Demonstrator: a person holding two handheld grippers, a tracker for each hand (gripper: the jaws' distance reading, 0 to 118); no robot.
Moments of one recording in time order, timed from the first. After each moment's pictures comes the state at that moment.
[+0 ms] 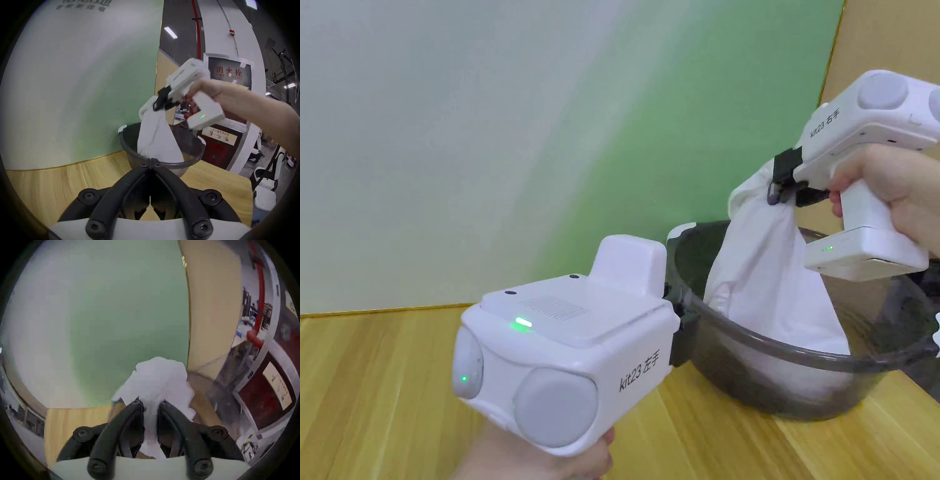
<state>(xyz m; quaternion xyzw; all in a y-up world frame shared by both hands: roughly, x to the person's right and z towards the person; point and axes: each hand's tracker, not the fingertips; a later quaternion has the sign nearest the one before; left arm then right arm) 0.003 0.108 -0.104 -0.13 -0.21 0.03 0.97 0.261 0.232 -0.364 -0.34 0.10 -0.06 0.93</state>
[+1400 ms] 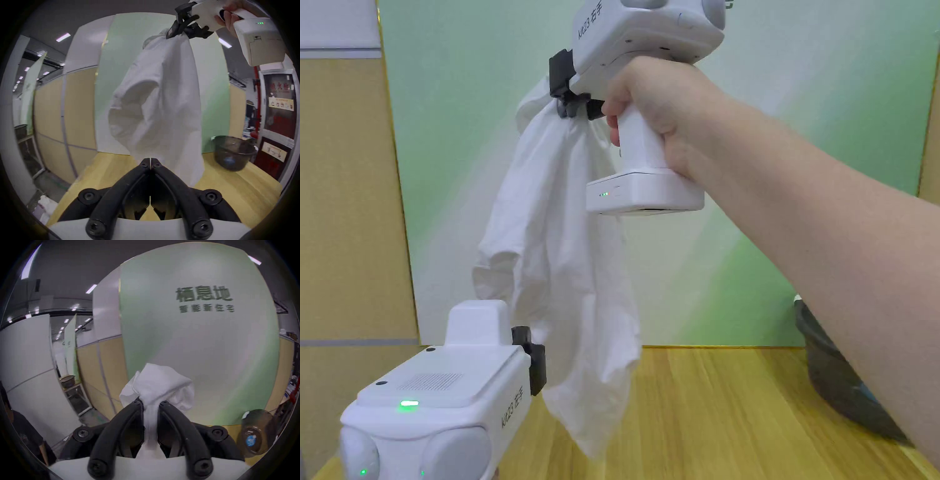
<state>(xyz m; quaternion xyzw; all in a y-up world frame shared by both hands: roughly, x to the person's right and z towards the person) -0.188 0.137 0.187 -0.08 0.18 0.03 0.98 -0.022 0.414 -0.006 -0.13 0.41 0.01 0.90</state>
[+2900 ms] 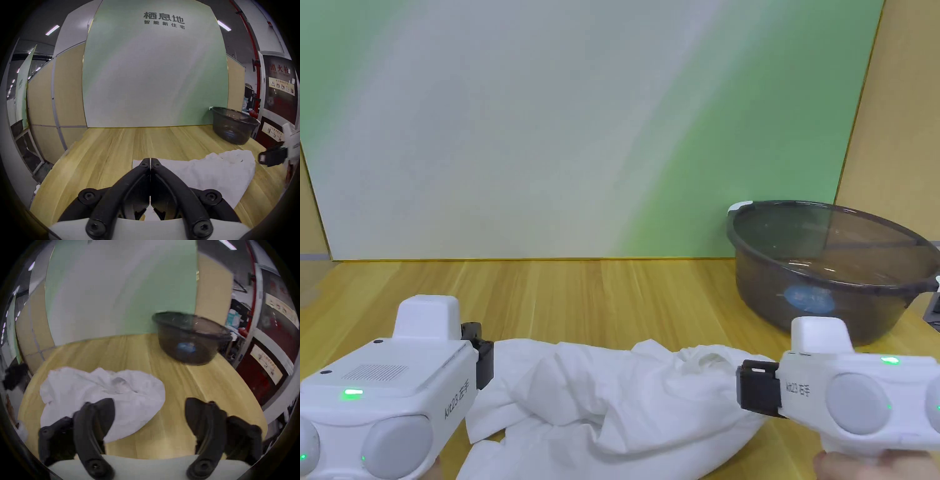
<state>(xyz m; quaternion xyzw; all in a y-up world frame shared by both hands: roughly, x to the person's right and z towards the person) -0.147 0.048 0.144 -0.17 0.14 0.02 0.97 0.194 0.054 0.040 -0.30 0.11 0.04 0.95</state>
